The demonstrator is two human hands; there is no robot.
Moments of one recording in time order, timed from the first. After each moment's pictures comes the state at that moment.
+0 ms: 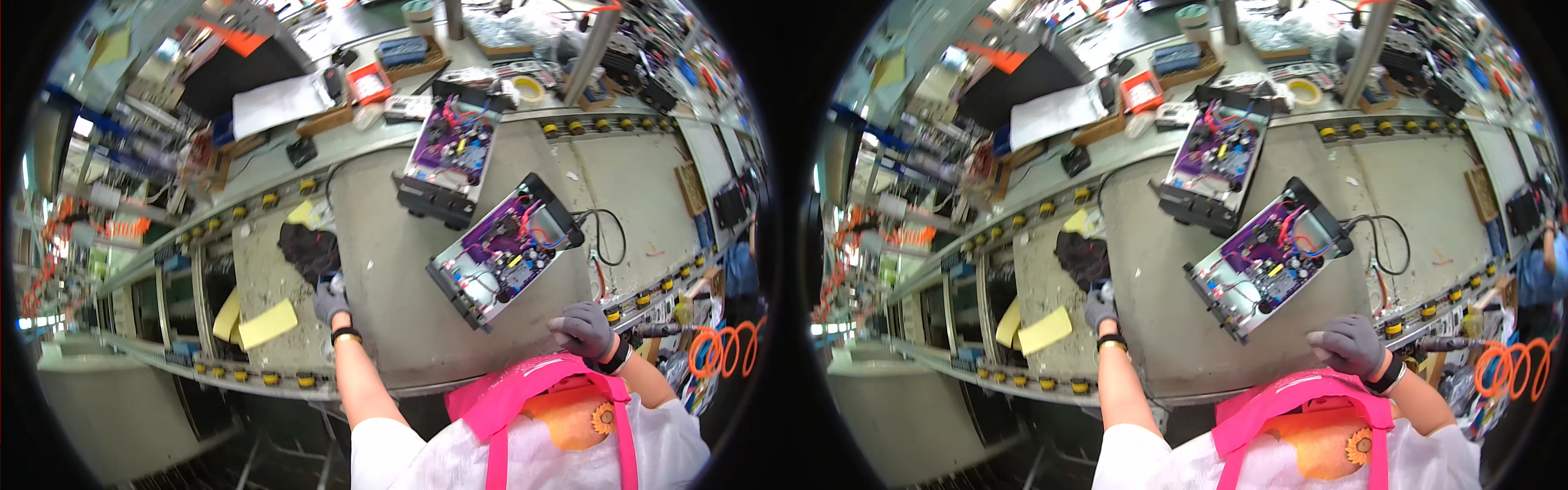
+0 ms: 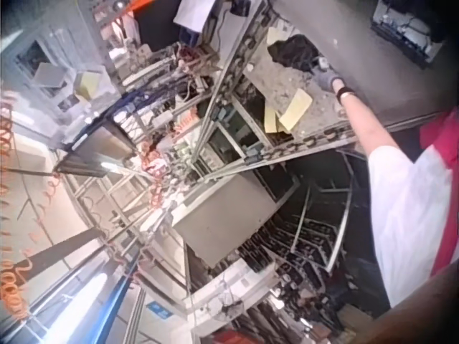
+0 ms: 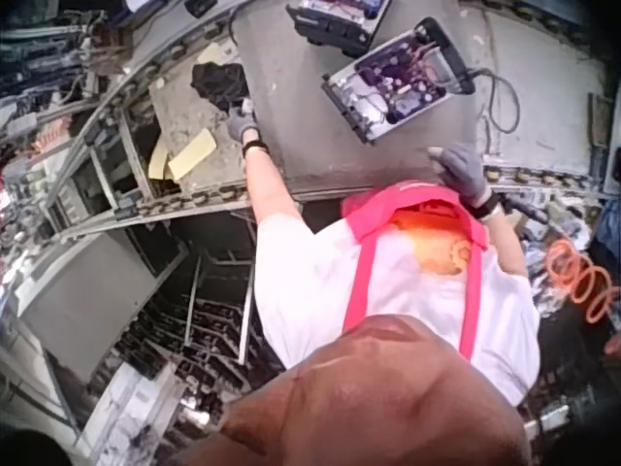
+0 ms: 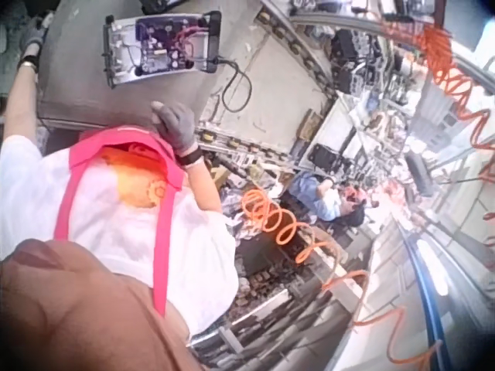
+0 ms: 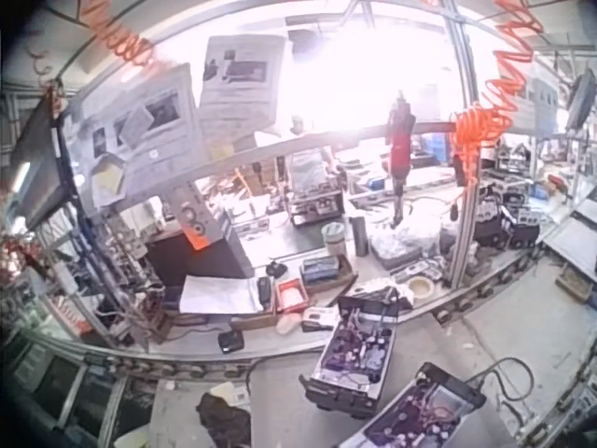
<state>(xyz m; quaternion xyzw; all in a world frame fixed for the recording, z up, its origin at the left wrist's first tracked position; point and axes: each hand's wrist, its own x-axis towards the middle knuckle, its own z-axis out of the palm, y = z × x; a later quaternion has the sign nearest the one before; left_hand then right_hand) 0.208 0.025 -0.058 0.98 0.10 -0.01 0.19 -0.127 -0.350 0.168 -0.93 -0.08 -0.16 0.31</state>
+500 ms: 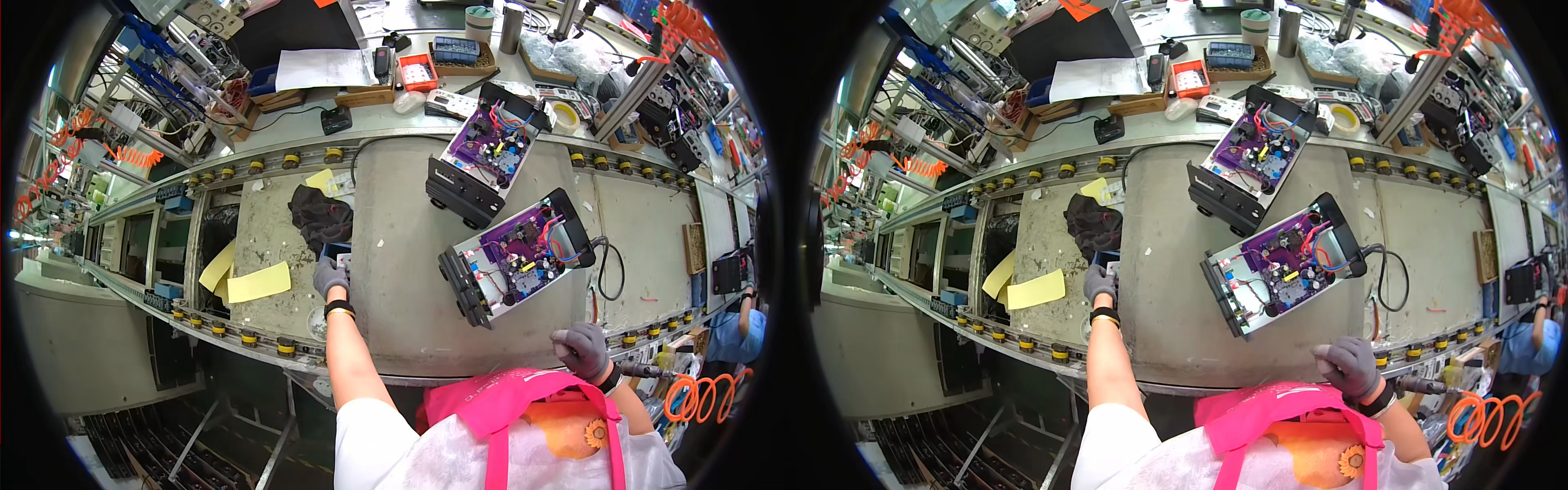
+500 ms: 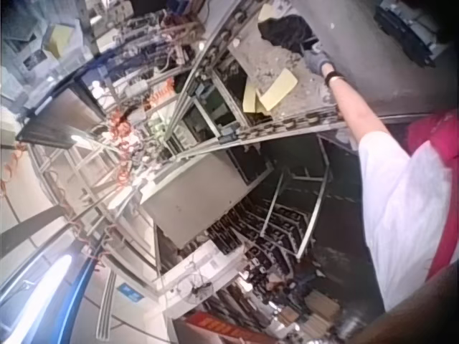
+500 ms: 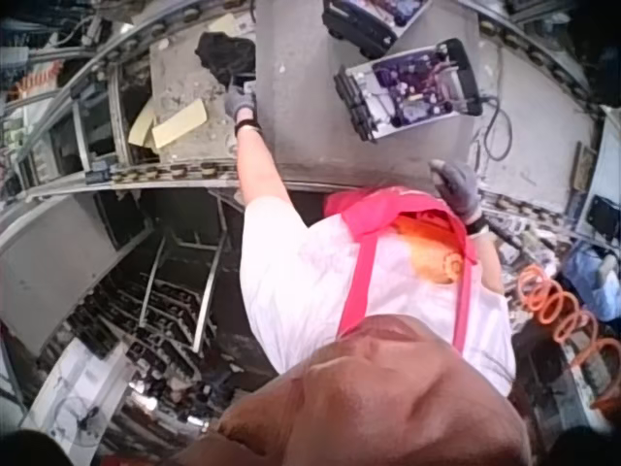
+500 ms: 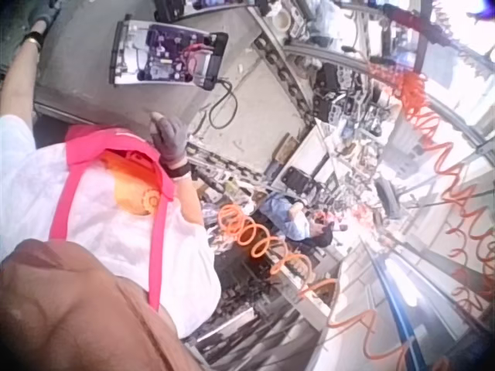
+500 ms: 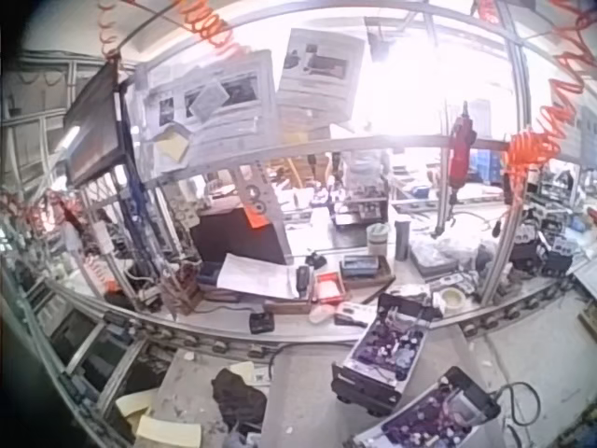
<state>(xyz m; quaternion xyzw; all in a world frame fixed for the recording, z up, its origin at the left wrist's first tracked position) 0.208 0.033 -0.055 0.97 0.15 -0.07 0.20 -0.134 -0.341 0.173 -0.94 -0.07 -0.15 0.31</state>
